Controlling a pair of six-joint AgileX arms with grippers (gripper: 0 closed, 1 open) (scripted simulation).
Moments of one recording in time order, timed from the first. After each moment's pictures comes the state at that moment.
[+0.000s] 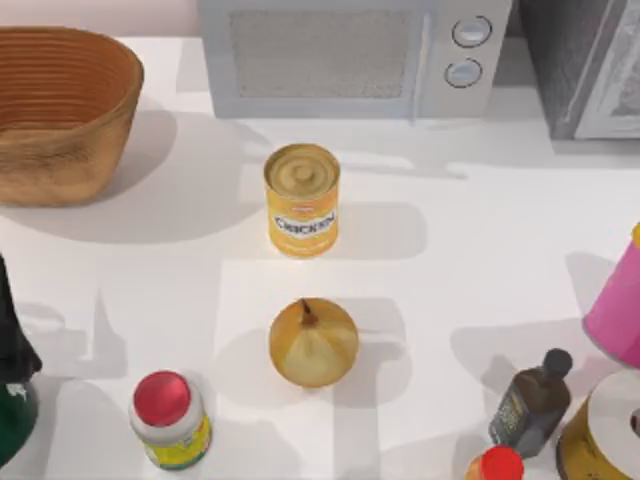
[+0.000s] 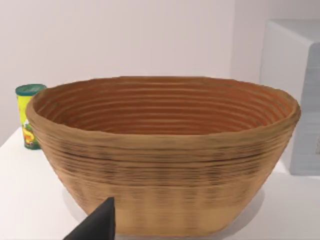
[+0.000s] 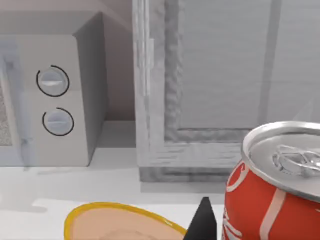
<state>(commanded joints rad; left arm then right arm) 0.00 0.00 0.00 0.00 0.00 0.00 0.02 0.05 0.05 -0.02 0.02 0.00</state>
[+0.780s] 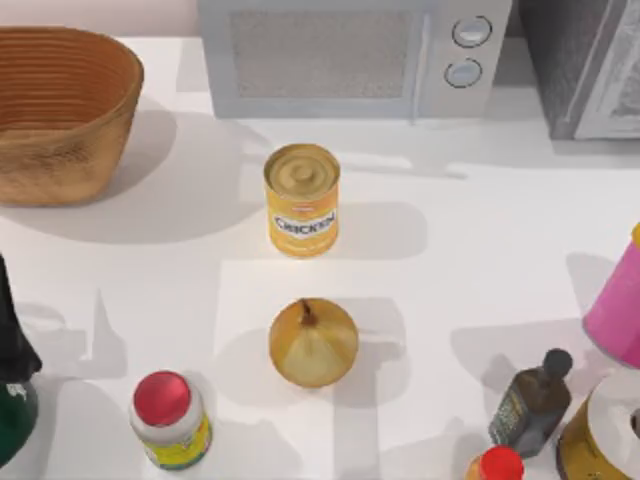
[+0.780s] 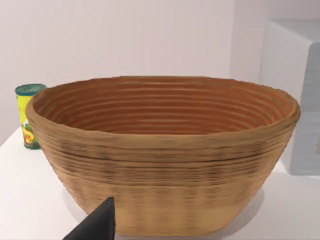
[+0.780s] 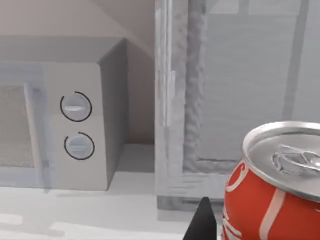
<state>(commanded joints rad) 0.00 0.00 0.00 0.00 0.00 0.00 -0.08 0.16 0.06 0.12 -0.14 0.00</state>
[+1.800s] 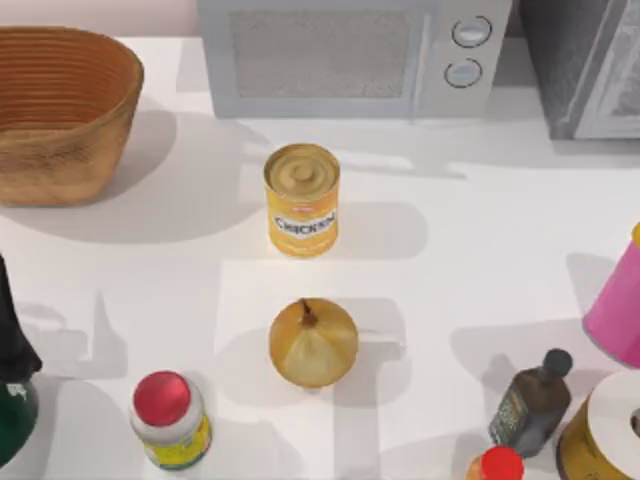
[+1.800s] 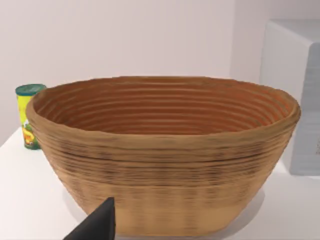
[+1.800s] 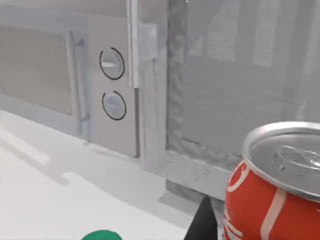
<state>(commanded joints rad) 0.00 0.00 0.00 0.00 0.00 0.00 -0.80 1.82 0.61 1.19 -1.37 -0.03</state>
